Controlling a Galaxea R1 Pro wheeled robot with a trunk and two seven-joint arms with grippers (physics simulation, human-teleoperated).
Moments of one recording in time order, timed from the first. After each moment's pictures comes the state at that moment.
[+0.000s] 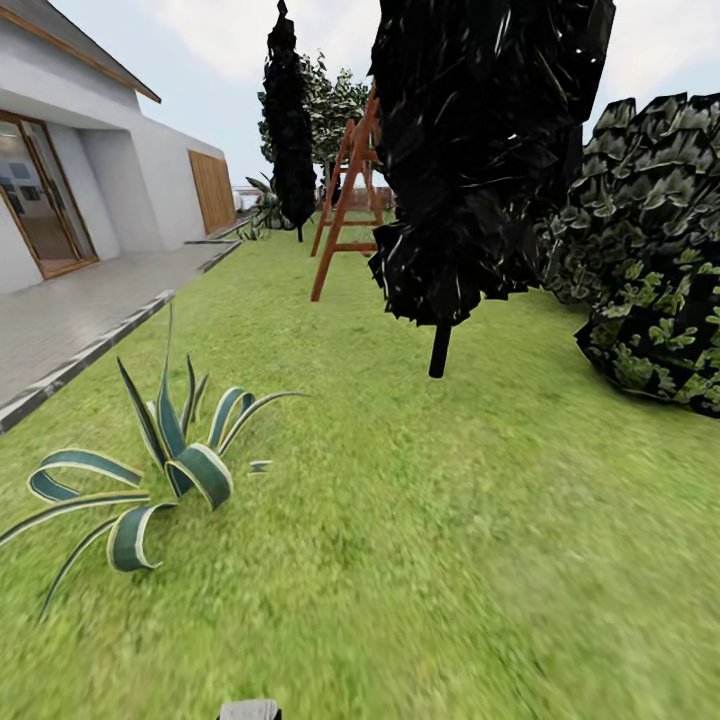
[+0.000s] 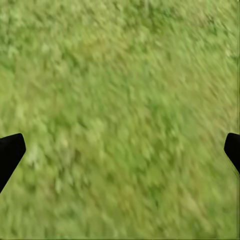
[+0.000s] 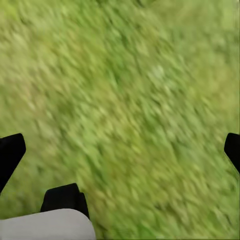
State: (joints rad) left arm -0.11 -0.08 0.00 -0.61 0.01 -0.17 0.01; right arm -0.03 -0.11 -0.23 -0.31 0.00 -0.31 0.00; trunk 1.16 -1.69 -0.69
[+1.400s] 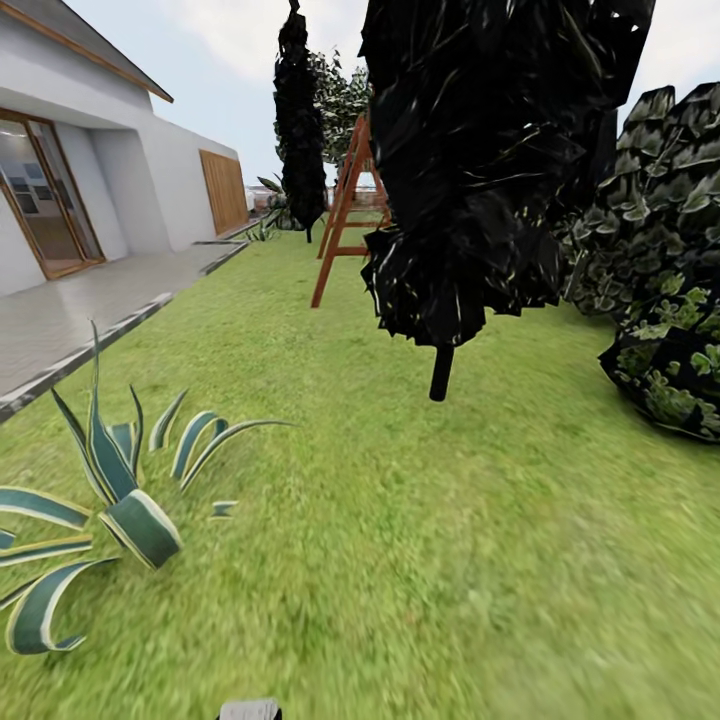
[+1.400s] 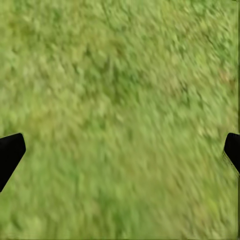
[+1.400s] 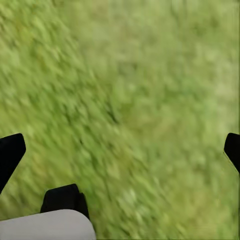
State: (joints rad) left arm -0.11 -0.08 0.01 -0.61 0.01 -0.17 0.01; right arm -0.03 -0.11 -0.23 -0.31 0.00 -0.31 0.00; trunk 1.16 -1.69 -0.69
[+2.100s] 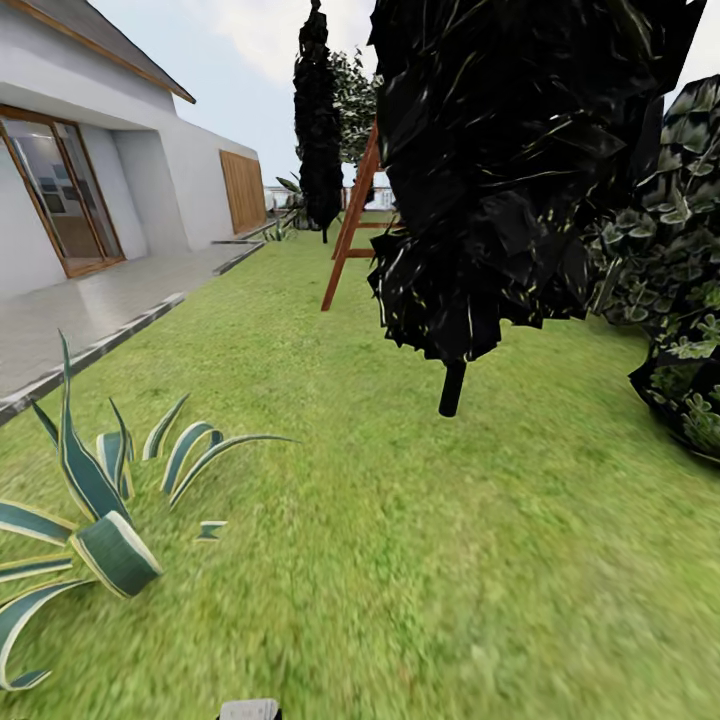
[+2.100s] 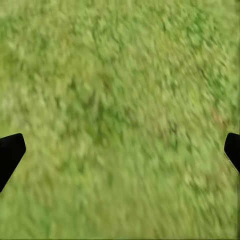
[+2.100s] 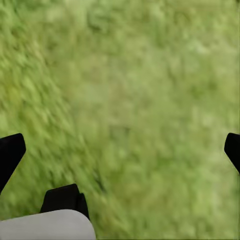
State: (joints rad) left arm -0.11 -0.08 0.01 -0.61 0.01 -0.17 0.01; right arm -0.03 -0.11 -0.23 -0.31 0.00 -0.31 0.00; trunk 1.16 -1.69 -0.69
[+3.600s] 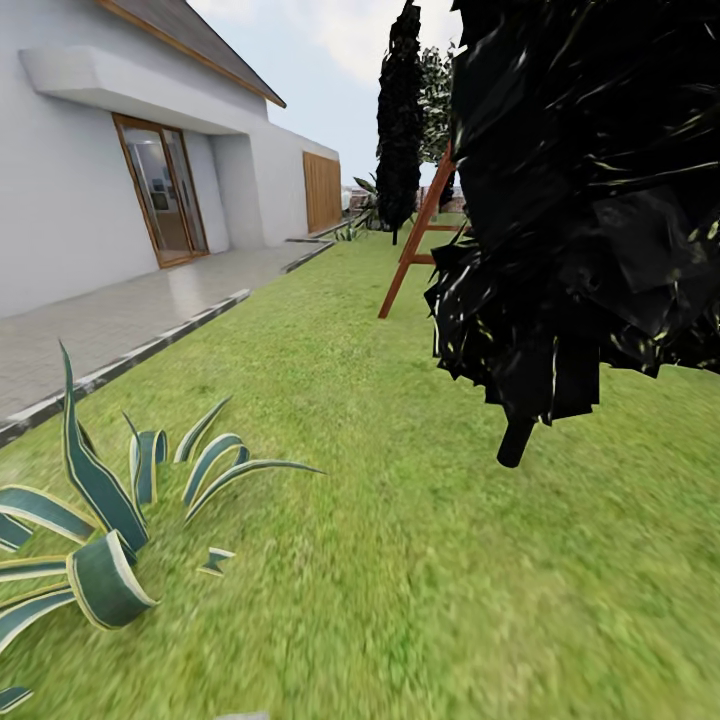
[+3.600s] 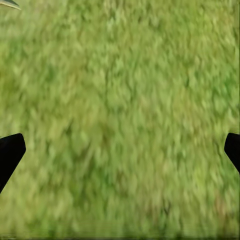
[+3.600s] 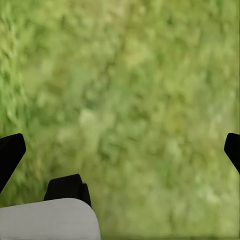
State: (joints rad) left arm -0.10 -0.07 0.02 -0.58 0.03 -0.17 0.01; right arm -0.03 -0.10 -0.21 -0.29 0.01 -0.31 0.01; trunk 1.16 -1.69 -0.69
